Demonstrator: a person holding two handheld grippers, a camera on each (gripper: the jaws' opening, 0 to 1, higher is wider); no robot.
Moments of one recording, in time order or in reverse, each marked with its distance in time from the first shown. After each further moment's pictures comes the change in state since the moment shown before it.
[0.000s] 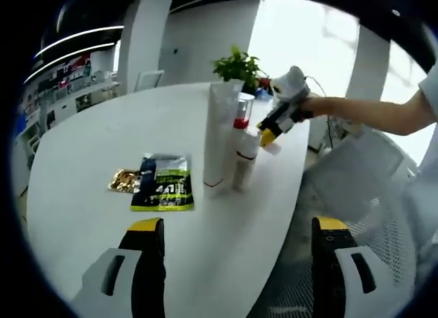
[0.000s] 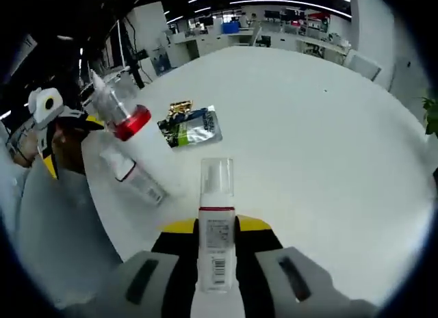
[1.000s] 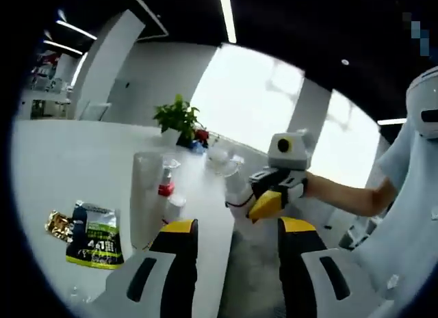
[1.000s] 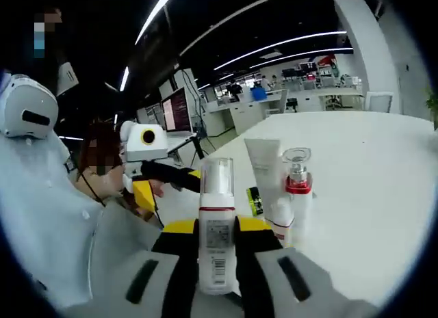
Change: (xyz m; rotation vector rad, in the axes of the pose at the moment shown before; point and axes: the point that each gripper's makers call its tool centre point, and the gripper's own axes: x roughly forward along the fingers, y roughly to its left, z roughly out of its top) left arm -0.007 -0.066 0.075 -0.070 -0.353 -0.446; right arm -0.049 0.178 0.075 0.012 -0.415 0.315
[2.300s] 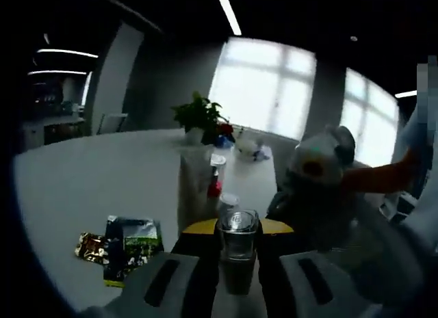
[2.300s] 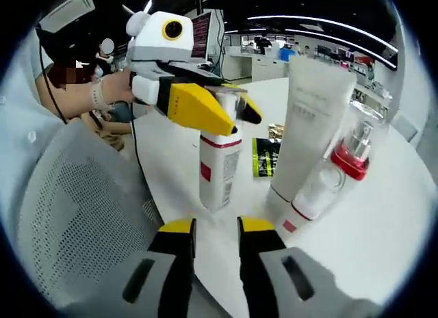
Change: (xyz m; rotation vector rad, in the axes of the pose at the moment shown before) left arm 0.020 0.063 -0.016 0.181 0.094 0.179; right arm 0.049 -0.039 -0.084 -0.247 0.398 -0.059
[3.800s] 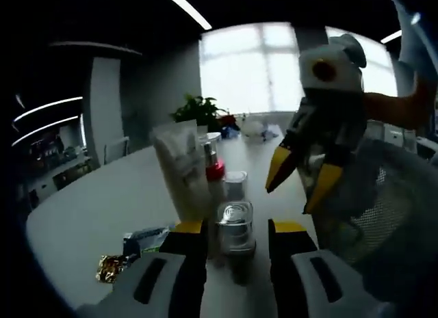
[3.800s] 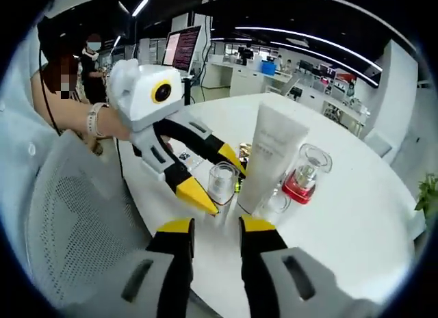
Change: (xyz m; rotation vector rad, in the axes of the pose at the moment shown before) left arm 0.012 0.018 -0.031 0.257 0.061 0.088; right arm -0.045 -0.020 0.037 -0.060 -0.067 -0.190
